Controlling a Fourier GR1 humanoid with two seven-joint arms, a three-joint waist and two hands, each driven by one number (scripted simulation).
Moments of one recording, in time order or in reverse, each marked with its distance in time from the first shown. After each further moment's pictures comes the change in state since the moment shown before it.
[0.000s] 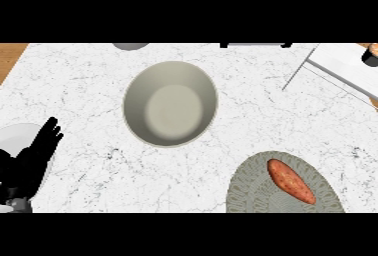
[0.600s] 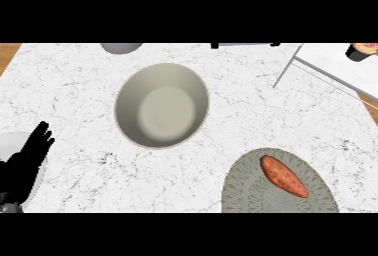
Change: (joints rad) left arm 0.021 0.017 0.036 0.012 0.010 -0.005 0.001; right arm 0.192 -0.227 -0.321 -0.363 -0.241 0.326 0.255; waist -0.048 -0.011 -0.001
